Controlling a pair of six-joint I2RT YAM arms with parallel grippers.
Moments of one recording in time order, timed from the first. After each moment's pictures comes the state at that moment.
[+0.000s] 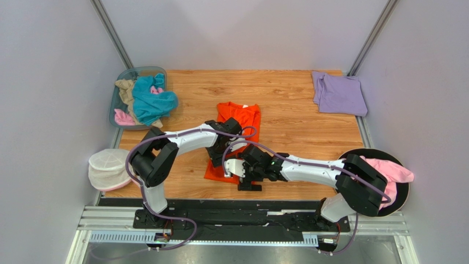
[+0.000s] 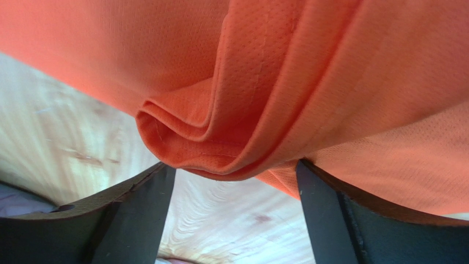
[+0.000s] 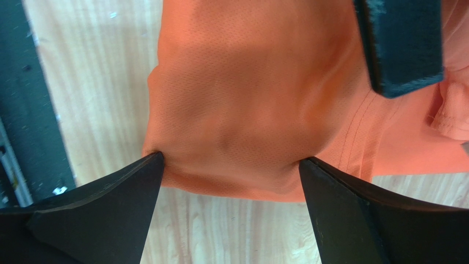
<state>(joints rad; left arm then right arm) -0.77 1.83 1.19 -0.77 -0.17 0.39 1.02 1.49 0.78 -0.30 -0.07 -0.60</state>
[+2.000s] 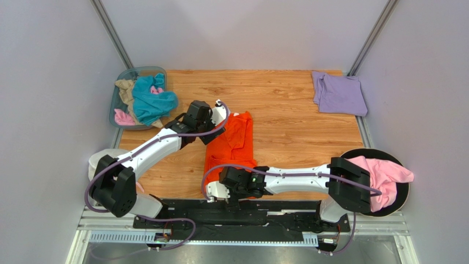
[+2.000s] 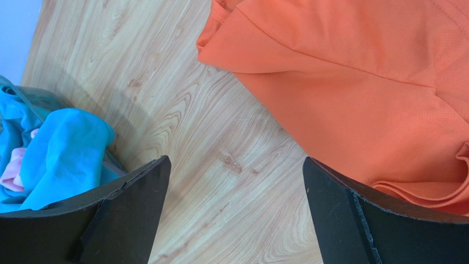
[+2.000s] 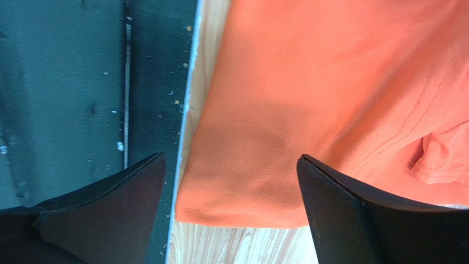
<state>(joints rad) -0.55 1.40 0.99 -0.34 -0.15 0.51 1.32 1.59 0.96 -0.46 0.04 -0.51</state>
